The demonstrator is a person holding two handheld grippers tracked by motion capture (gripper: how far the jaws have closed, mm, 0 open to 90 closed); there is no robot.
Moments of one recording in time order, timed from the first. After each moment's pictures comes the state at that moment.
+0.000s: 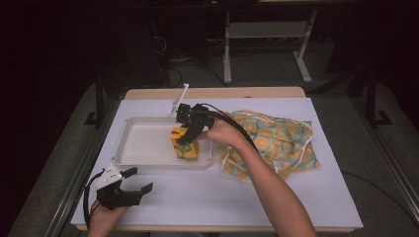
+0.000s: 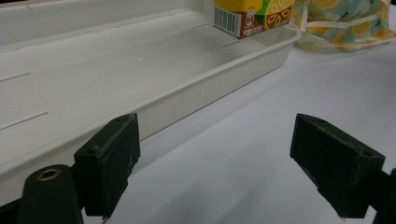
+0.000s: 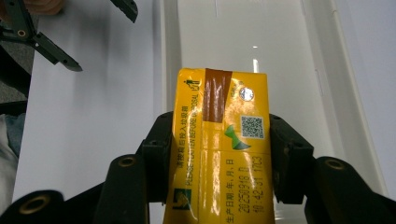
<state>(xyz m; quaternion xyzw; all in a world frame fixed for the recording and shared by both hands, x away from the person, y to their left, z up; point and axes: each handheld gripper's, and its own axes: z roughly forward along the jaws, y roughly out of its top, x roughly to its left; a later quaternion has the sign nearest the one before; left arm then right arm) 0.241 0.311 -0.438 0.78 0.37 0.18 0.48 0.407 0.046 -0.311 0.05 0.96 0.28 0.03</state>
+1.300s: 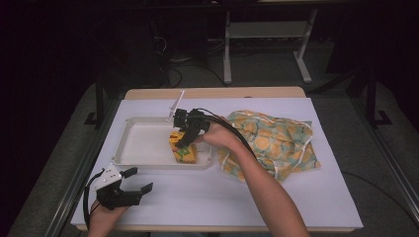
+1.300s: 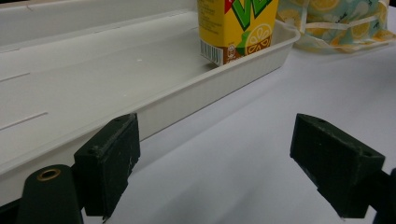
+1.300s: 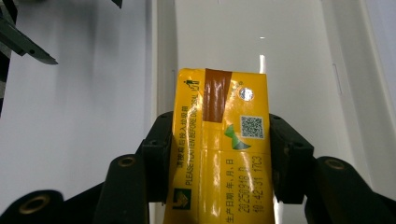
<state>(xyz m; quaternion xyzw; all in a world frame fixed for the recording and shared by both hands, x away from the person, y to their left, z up) 0.240 0.310 -0.438 0.77 0.37 0.18 0.48 0.418 0.059 -0.340 0.04 0.96 0.27 0.01</state>
